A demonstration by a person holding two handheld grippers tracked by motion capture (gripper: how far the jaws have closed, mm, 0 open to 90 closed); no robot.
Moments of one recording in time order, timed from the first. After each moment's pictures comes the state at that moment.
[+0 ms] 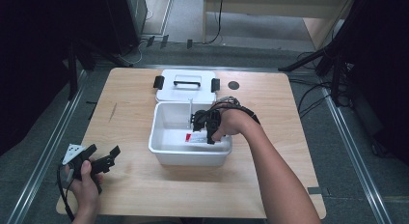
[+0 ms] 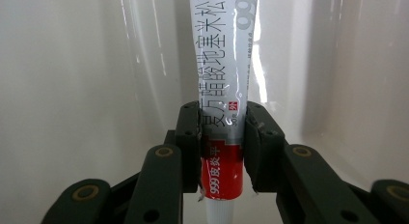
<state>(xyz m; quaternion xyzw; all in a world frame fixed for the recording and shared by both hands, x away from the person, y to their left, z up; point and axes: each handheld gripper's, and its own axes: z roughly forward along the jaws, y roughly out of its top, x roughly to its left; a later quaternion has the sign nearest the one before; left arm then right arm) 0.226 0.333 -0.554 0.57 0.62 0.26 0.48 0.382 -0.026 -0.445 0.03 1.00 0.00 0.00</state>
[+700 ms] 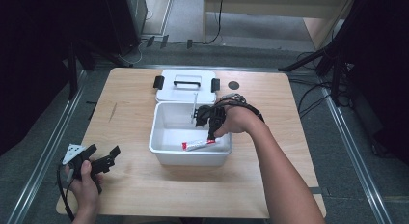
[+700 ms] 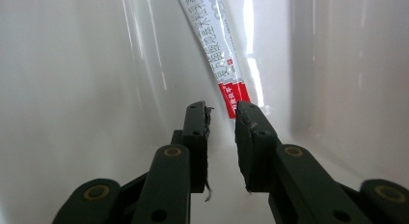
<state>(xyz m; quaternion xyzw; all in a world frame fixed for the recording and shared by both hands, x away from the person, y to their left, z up) 0.226 0.333 -0.554 0.57 0.62 0.26 0.48 0.382 -0.038 -0.424 0.05 1.00 0.04 0.01</state>
